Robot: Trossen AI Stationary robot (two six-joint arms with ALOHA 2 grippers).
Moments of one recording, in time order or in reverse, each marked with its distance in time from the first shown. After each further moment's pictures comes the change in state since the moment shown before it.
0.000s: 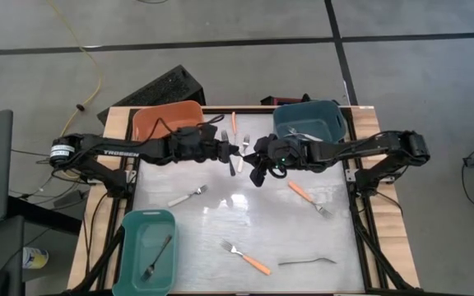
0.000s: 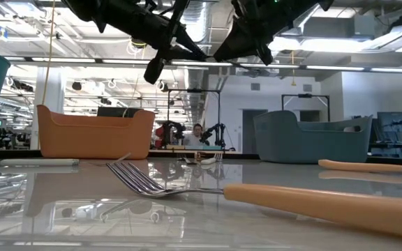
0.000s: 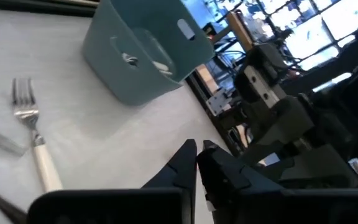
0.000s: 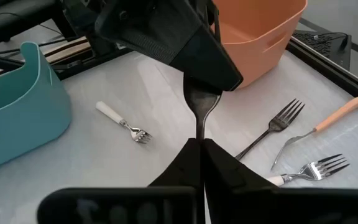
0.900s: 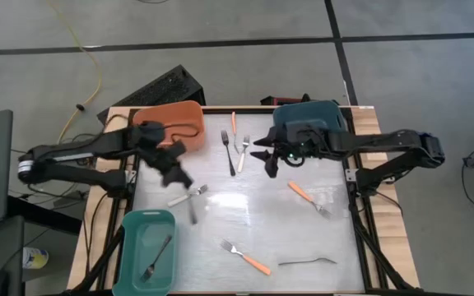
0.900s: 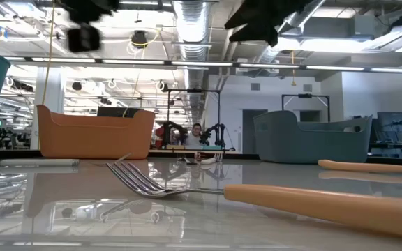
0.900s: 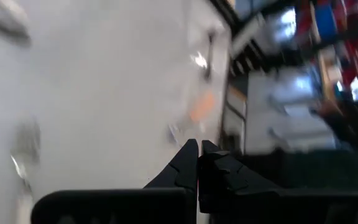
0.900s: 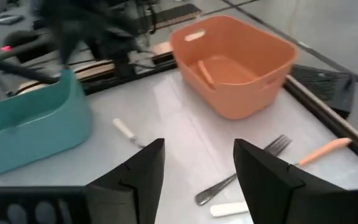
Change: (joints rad) left arm 0.020 -0.491 0.000 -0.827 0.661 0.209; right arm -0.080 -0.155 0.001 -0.047 -0.129 -0.138
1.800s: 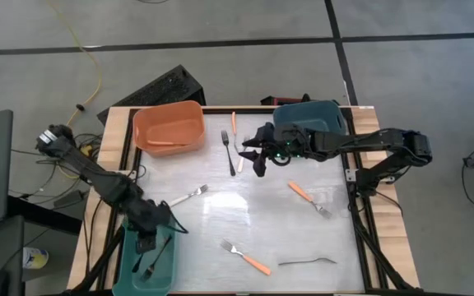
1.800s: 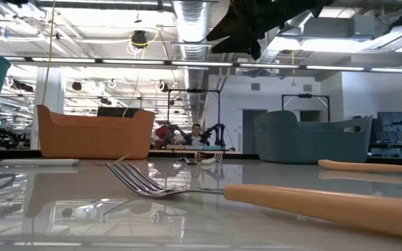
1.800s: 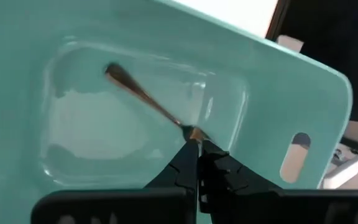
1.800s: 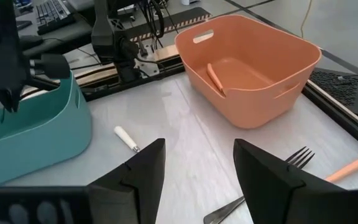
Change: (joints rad) left arm -0.812 0.222 0.000 -0.251 -0.262 -0.337; right arm -0.031 0.127 0.000 0.161 -0.069 -0.001
